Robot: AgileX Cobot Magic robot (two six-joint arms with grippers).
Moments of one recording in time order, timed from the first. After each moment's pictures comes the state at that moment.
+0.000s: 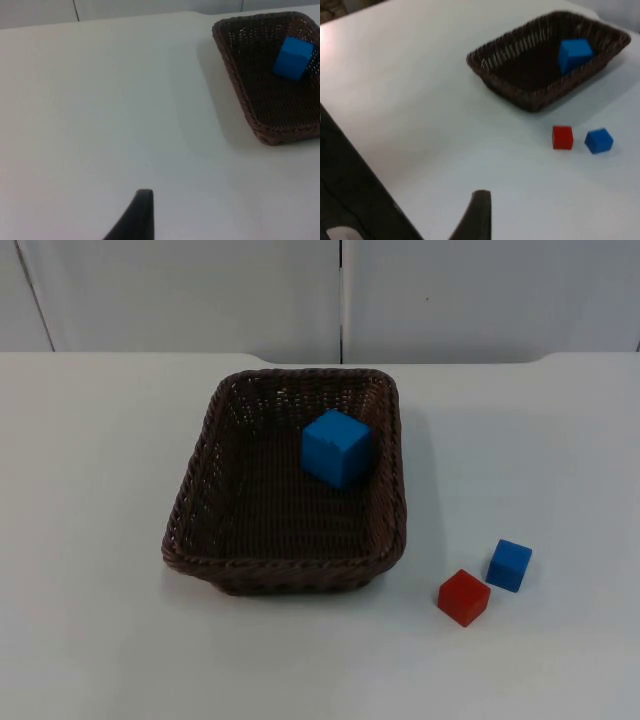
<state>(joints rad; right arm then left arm) 0.81 0.00 -0.52 0.03 1.07 -0.03 -0.16 0.00 -0.50 -0.02 1.07 0.00</state>
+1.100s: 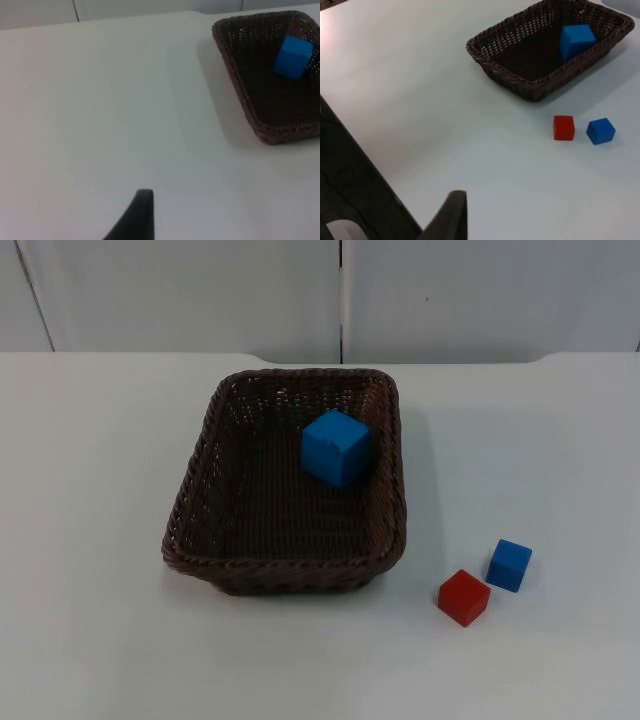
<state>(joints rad) 0.81 0.00 -0.52 0.03 1.08 -0.03 -0.16 0.00 -0.50 -0.02 1.07 0.00</state>
